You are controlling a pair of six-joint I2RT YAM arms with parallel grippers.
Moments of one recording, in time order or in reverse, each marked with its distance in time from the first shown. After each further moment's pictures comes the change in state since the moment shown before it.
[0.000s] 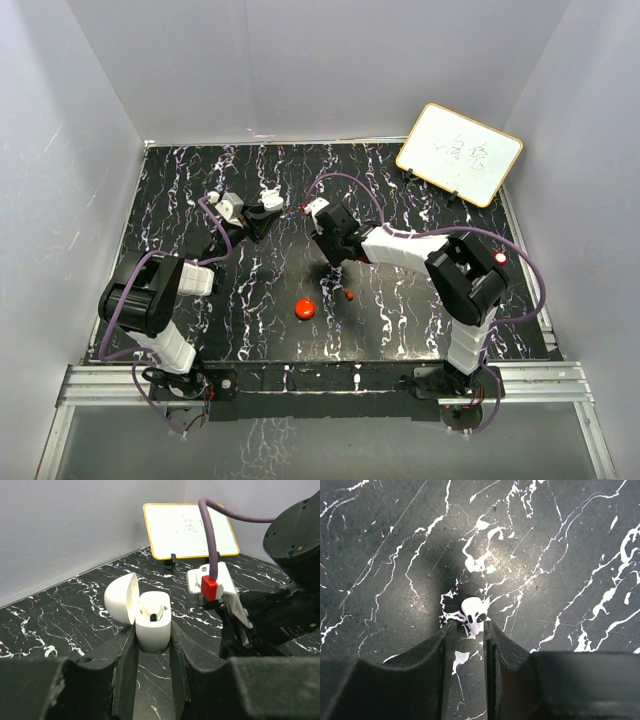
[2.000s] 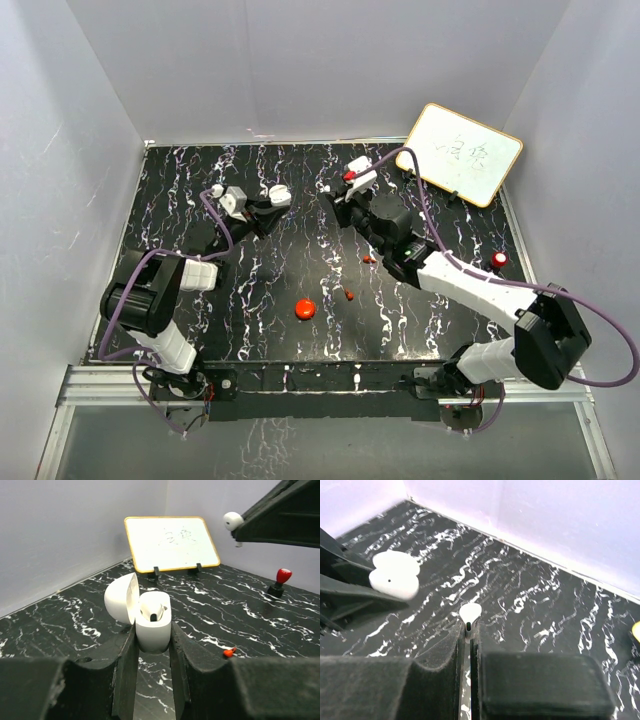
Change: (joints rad) left arm -0.029 0.006 0.058 0.000 0.030 -0.059; right arm 0.000 -0.494 -0.244 0.583 0.043 -0.039
